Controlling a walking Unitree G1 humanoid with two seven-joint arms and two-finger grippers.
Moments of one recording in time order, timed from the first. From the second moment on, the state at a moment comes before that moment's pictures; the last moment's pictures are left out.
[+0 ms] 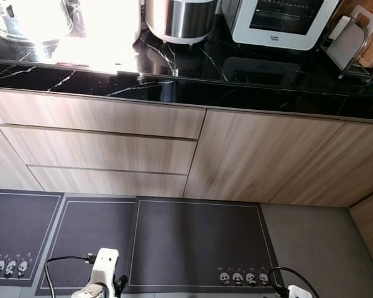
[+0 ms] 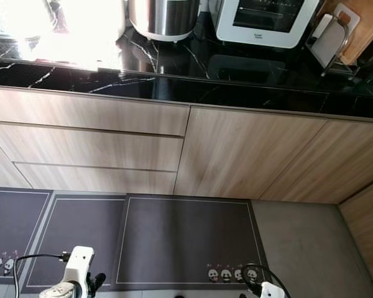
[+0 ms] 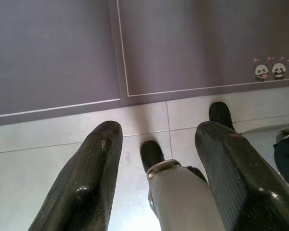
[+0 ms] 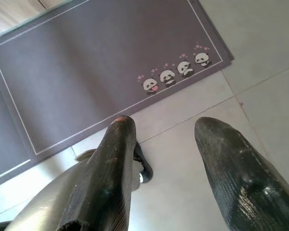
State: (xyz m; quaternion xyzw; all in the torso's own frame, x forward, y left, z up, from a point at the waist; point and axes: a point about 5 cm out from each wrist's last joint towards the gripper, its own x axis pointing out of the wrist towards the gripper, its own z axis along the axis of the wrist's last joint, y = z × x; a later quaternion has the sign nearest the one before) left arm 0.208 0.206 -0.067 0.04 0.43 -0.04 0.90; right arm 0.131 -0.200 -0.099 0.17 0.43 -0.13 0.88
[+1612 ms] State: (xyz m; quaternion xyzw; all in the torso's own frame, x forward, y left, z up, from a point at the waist) left arm 0.212 0.206 -0.064 0.06 0.43 -0.06 0.90; right arm 0.130 -0.197 -0.100 0.17 0.43 -0.13 0.88
